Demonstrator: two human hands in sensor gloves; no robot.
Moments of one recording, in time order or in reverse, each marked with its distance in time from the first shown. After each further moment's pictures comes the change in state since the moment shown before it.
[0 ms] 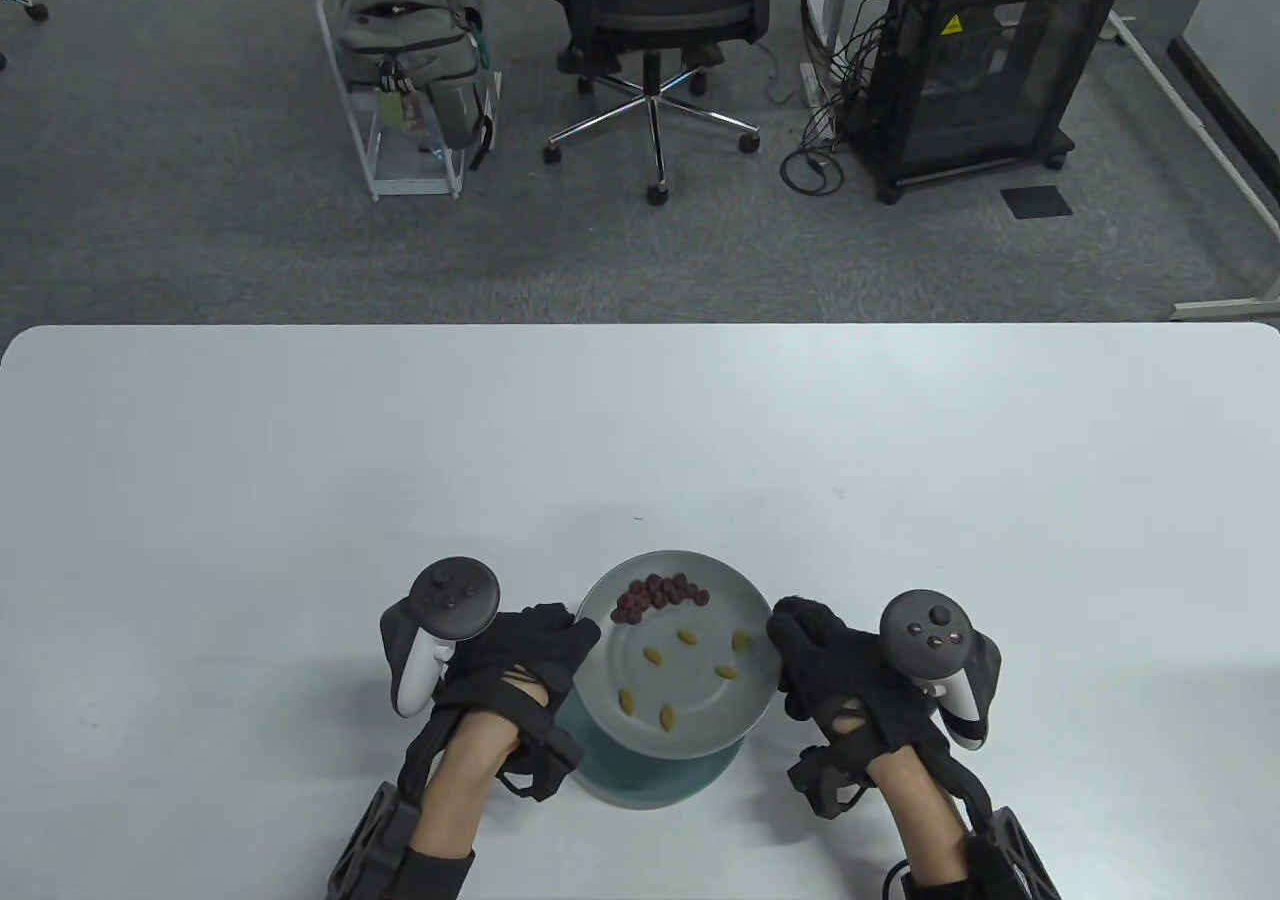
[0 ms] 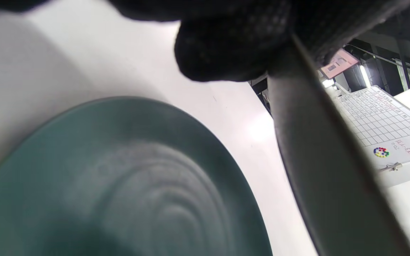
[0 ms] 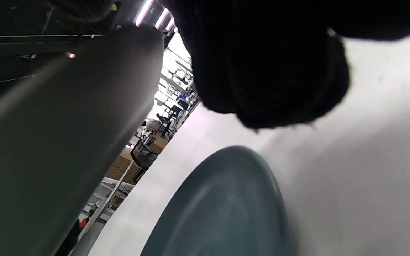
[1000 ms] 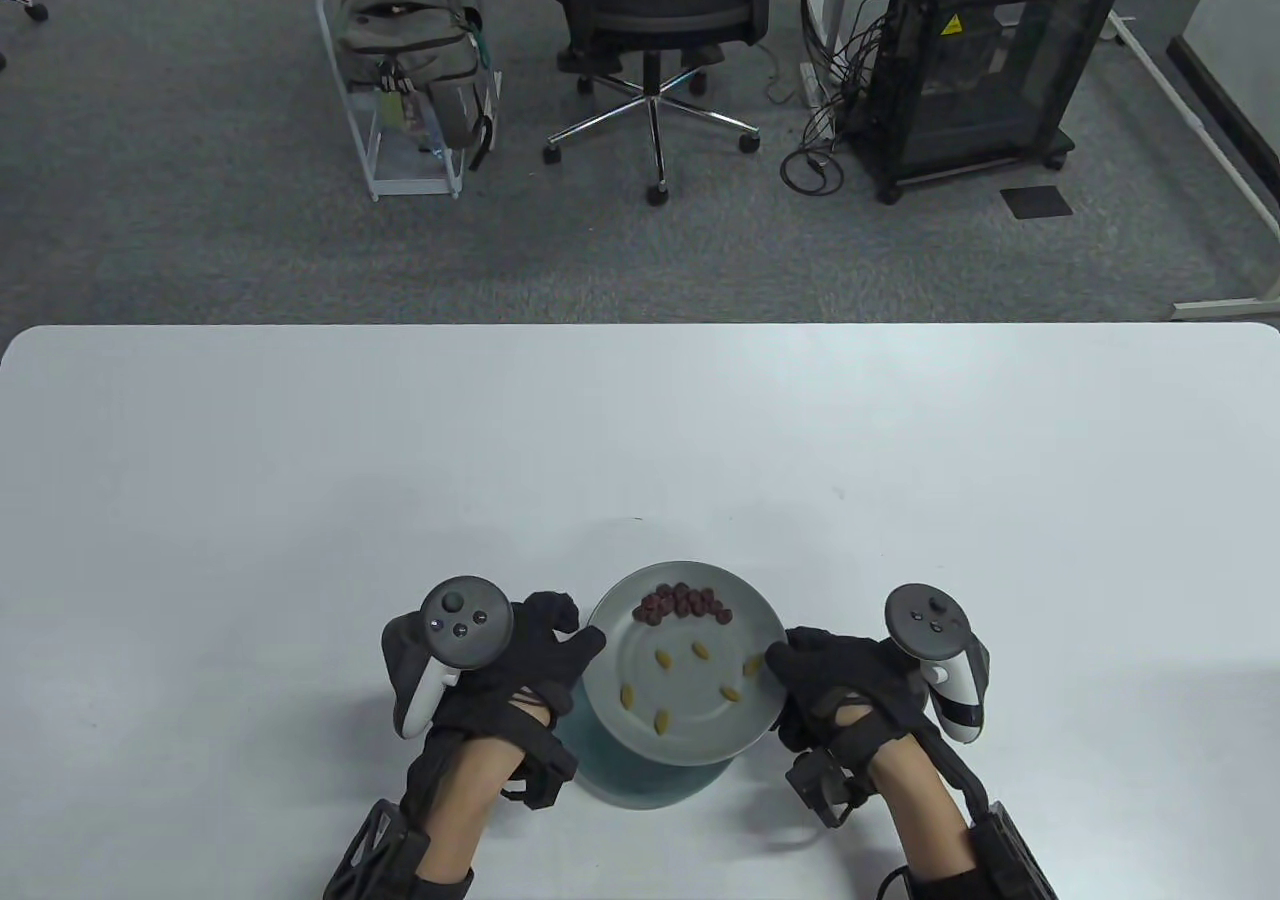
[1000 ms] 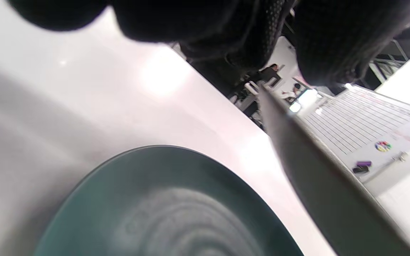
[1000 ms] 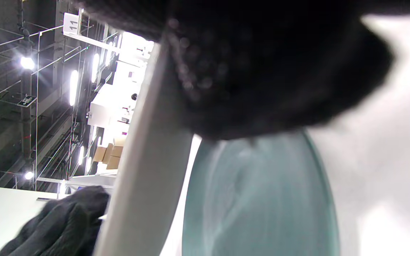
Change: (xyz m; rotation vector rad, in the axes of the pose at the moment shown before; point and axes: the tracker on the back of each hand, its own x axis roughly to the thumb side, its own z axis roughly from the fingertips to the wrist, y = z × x) left_hand 0.023 0.001 0.023 0.142 -0.111 -0.265; right_hand -0.016 0.008 -0.006 0.149 0.154 -0.221
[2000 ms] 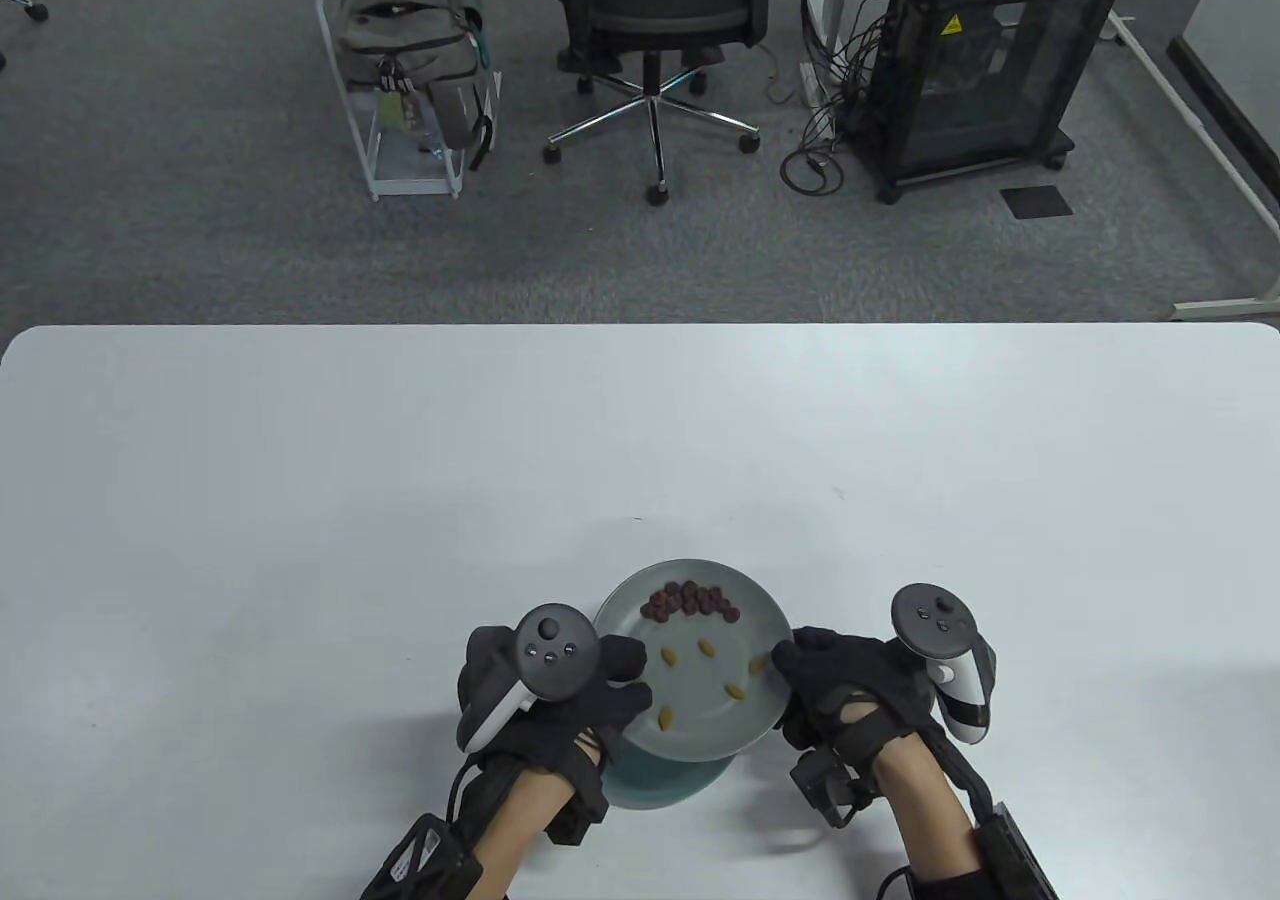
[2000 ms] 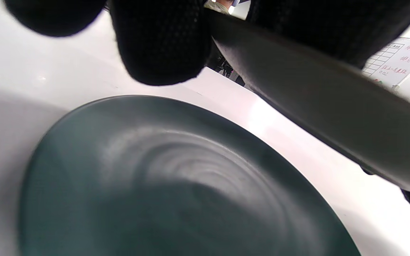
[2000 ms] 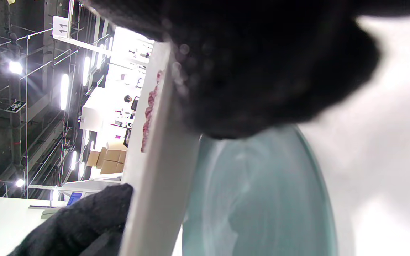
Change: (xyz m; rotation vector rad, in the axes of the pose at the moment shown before) left_hand 0.030 -0.038 0.005 -0.103 -0.031 -0.201; right_hand 0.001 -0.002 0.002 0.011 0.036 -0.018
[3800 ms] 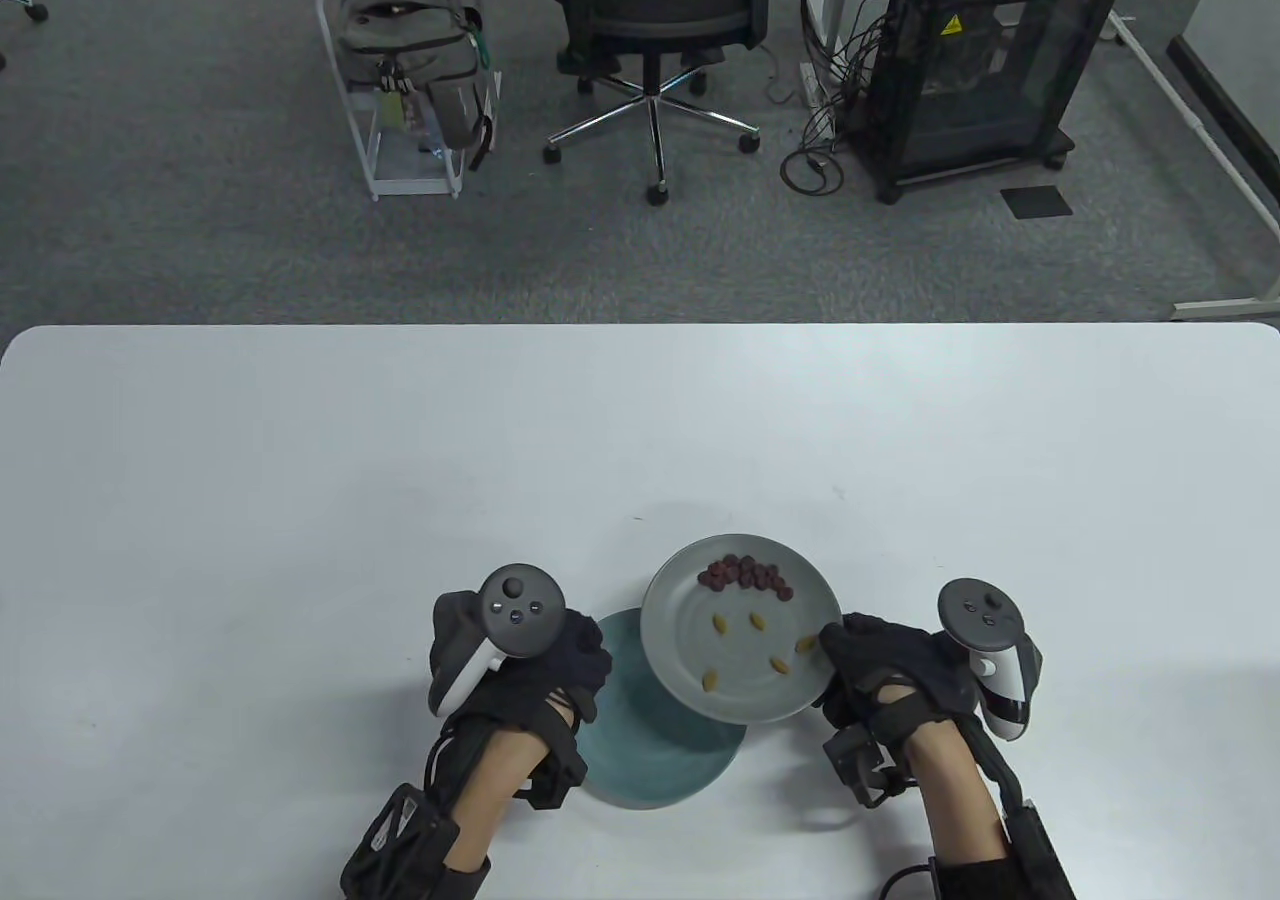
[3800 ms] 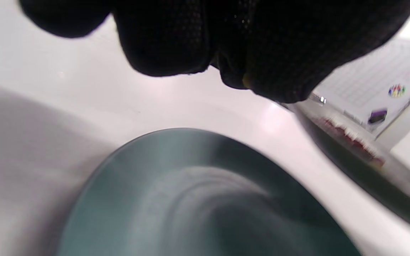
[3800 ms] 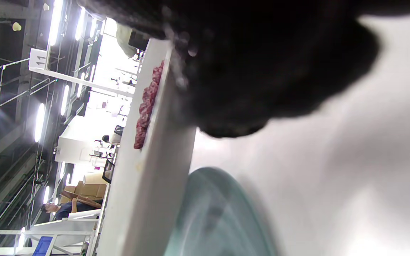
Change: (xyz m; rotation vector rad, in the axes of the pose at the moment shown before) left_hand -0.018 0.021 -0.024 -0.034 0.078 -0.019; right_hand -0.012 -0.040 0.000 -0.137 0.068 -0.026
